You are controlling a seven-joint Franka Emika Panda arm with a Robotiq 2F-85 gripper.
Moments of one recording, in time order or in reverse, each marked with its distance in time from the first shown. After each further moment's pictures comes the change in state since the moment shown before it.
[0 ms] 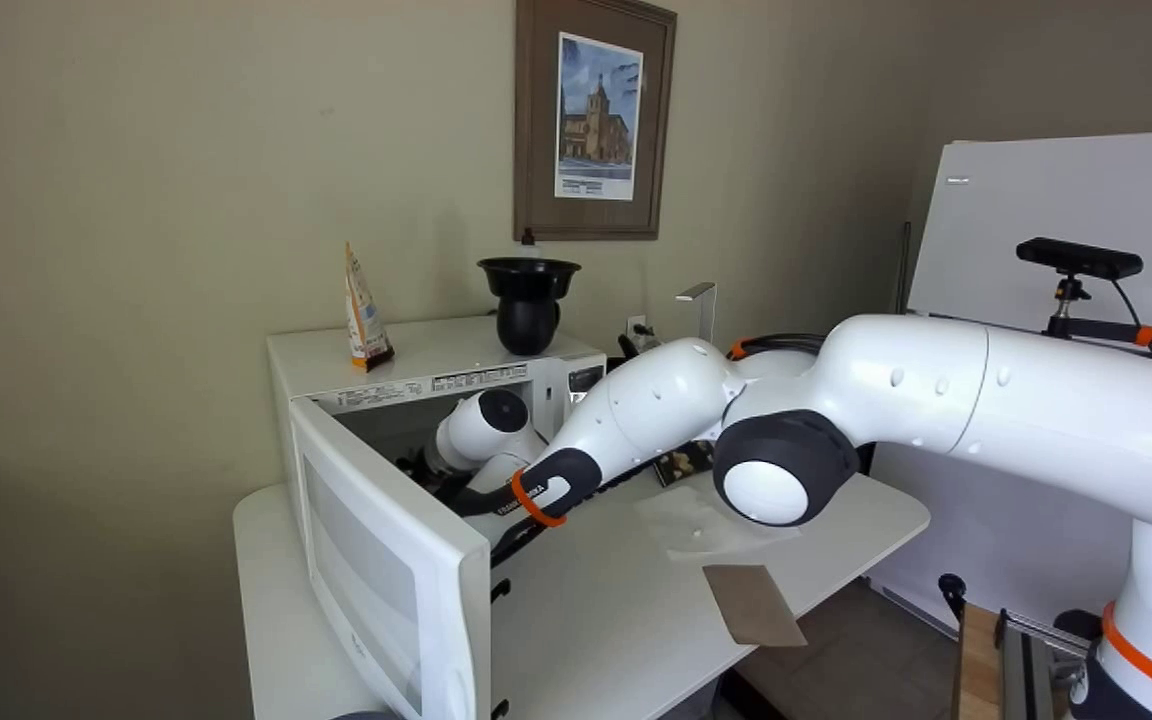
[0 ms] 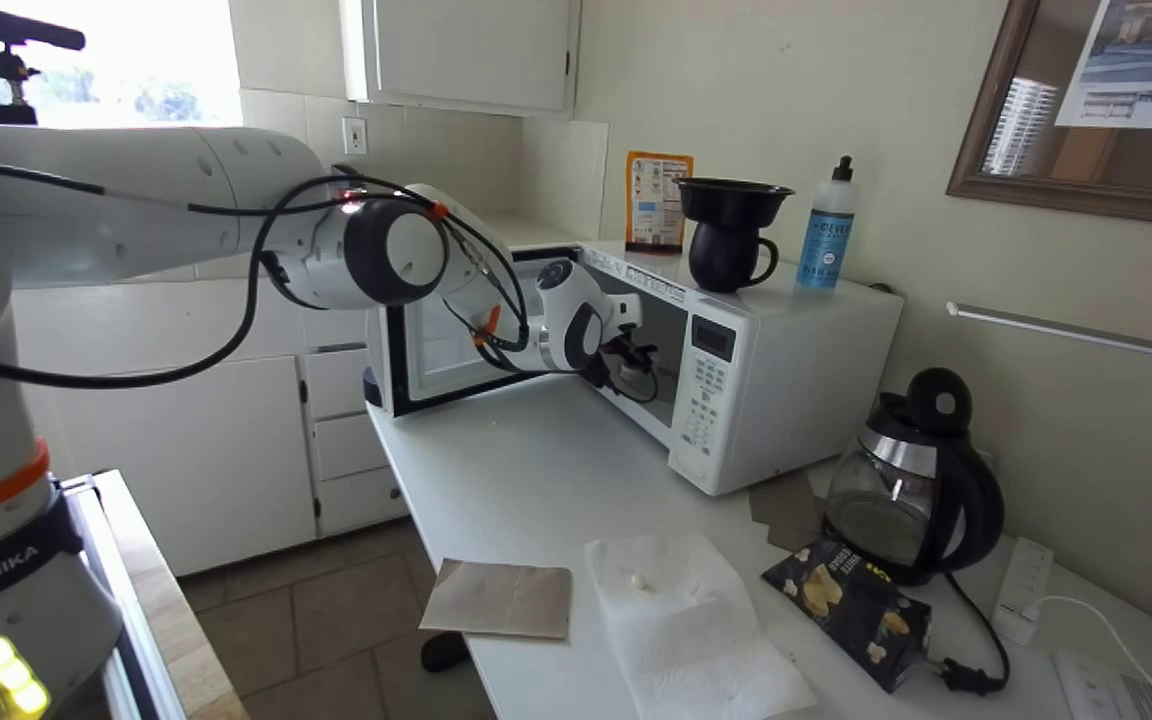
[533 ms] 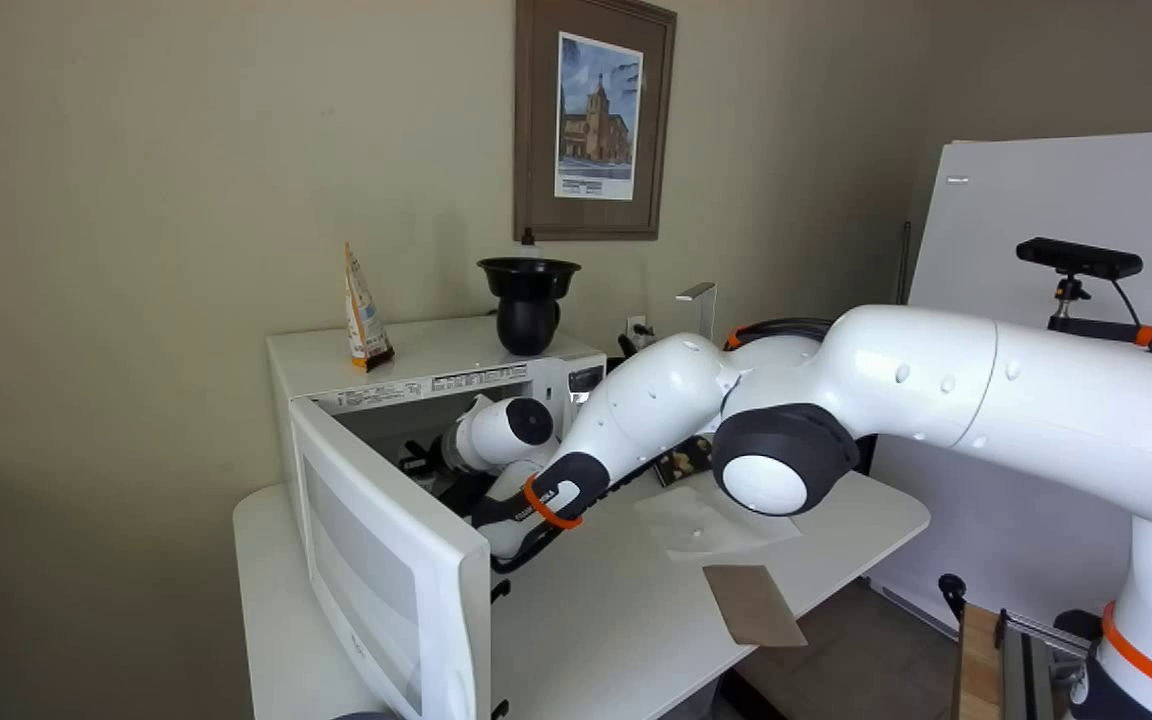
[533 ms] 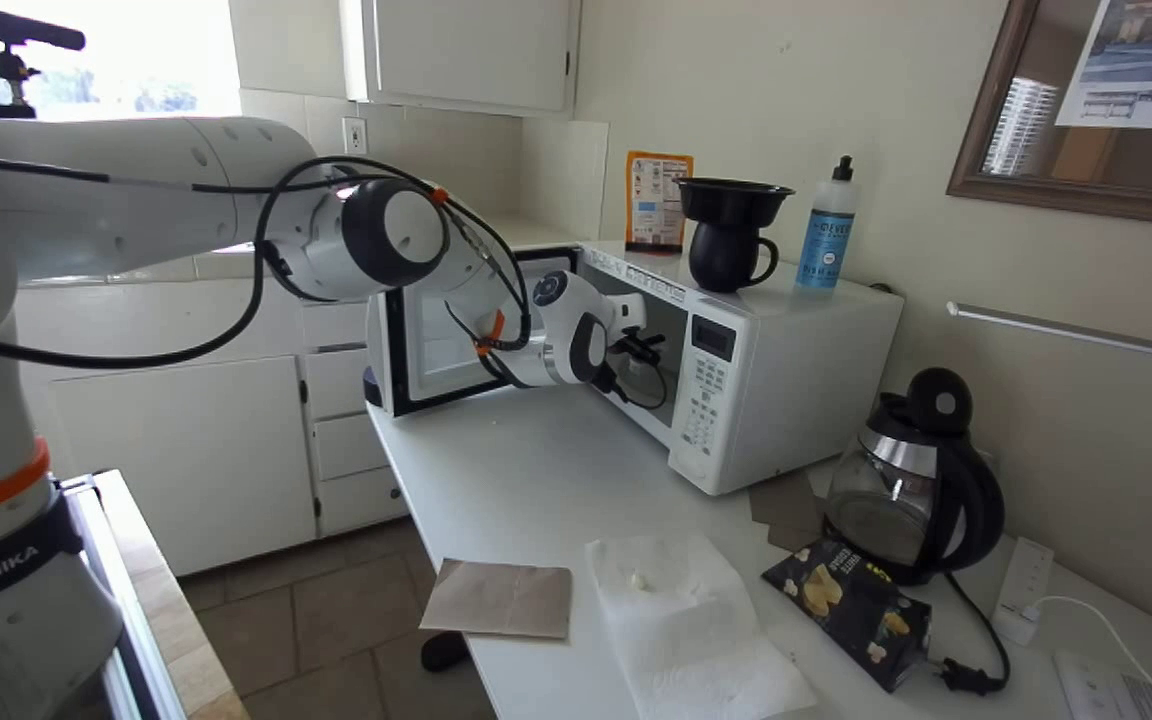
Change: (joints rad) arm 0.024 -0.038 -0.081 -0.138 0.011 0.233 0.056
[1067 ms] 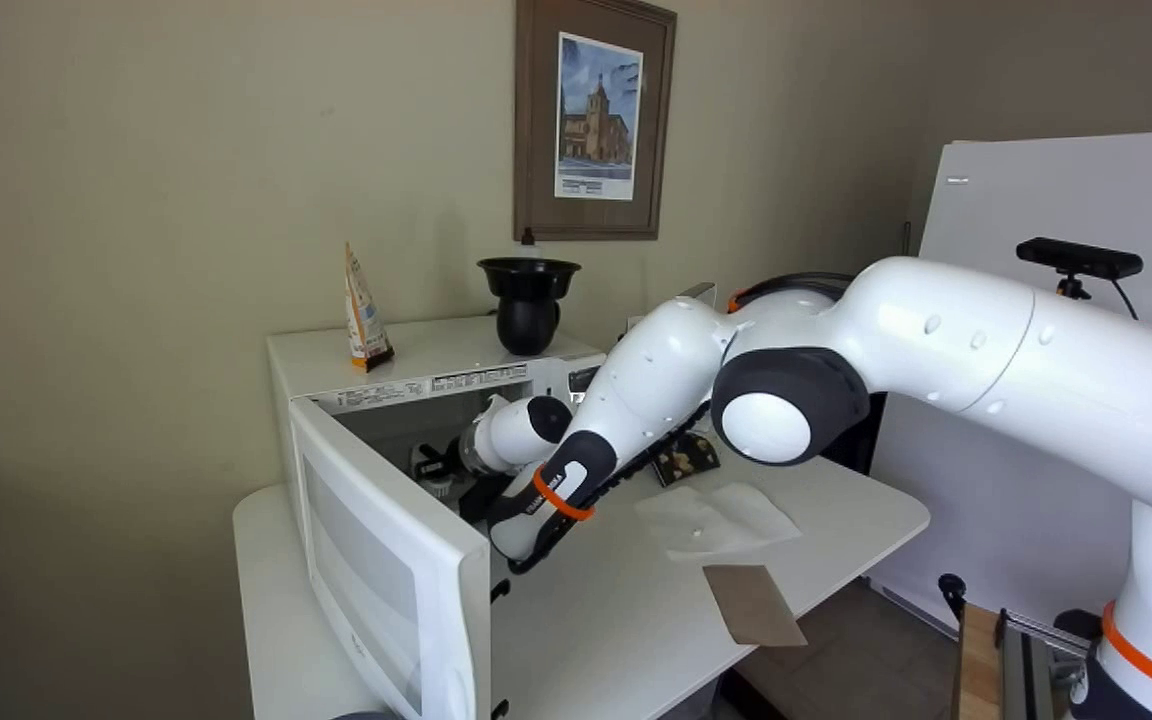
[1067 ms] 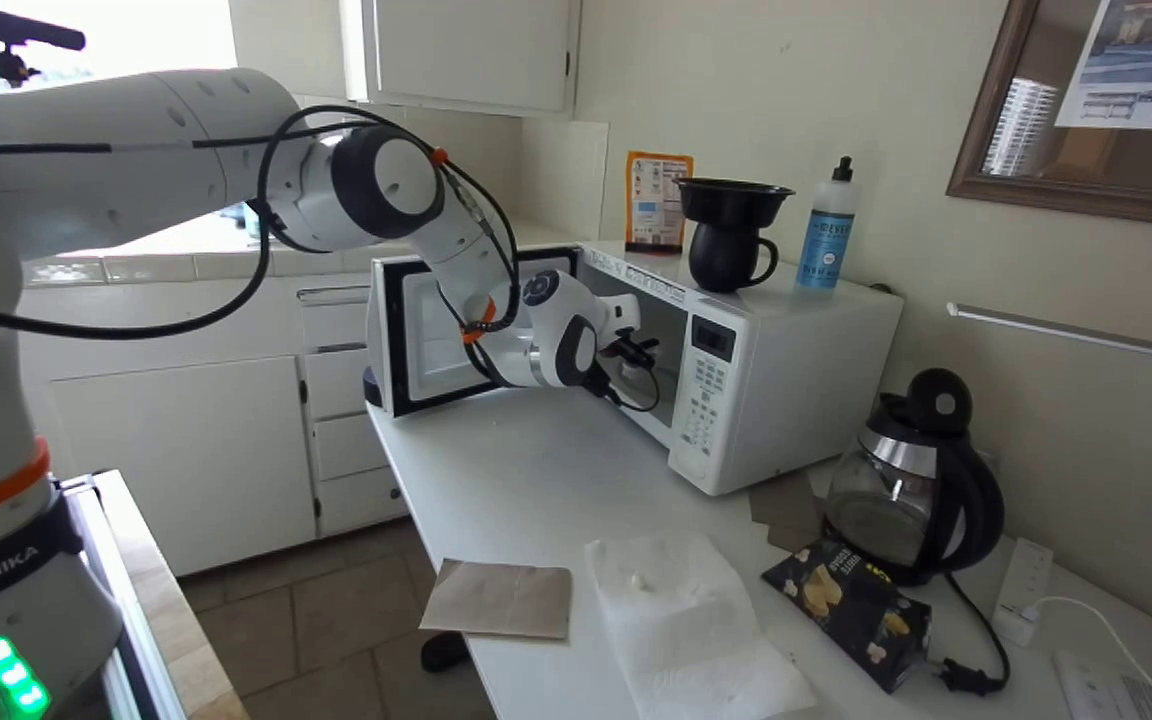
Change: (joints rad) arm 0.022 -0.161 0.049 -0.304 0.020 0.124 -0.116
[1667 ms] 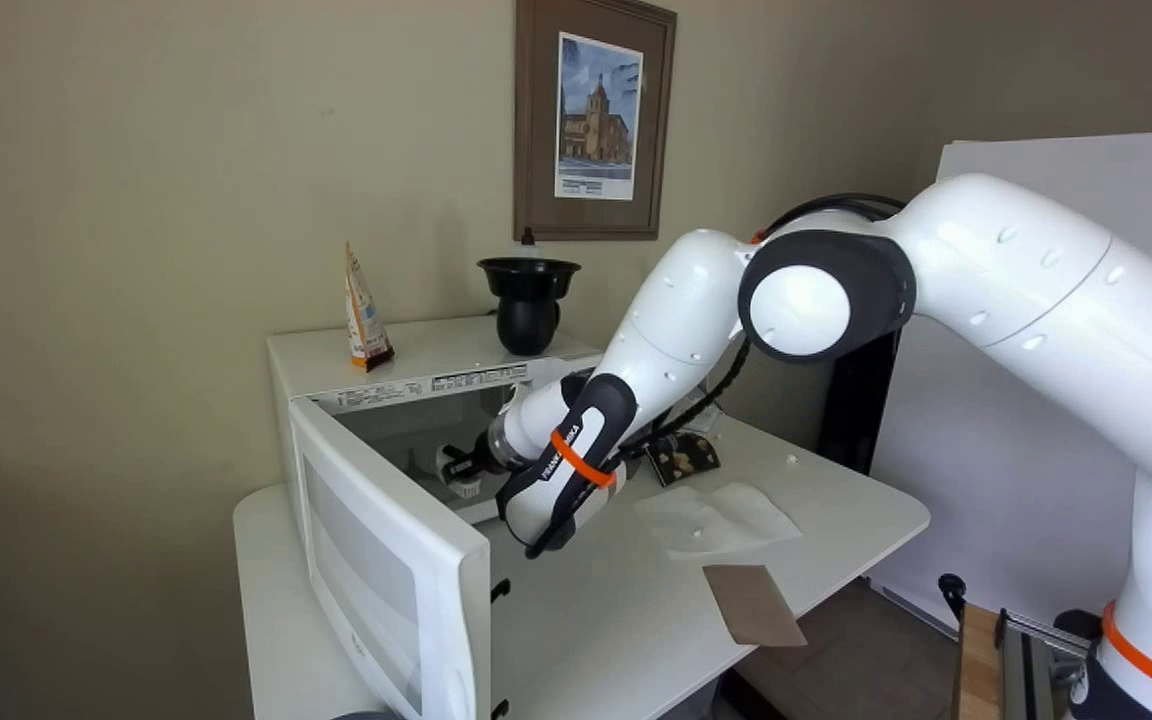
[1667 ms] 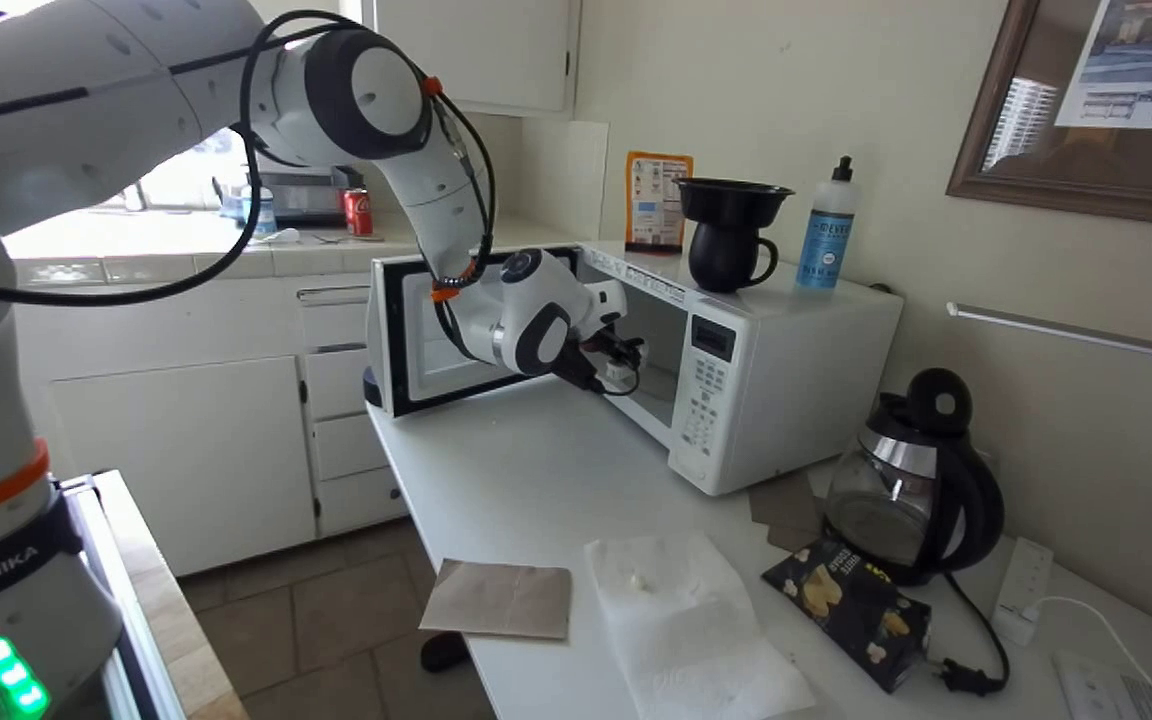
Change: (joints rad) arm -0.027 -0.272 0.128 -0.411 0.108 0.073 -0.326
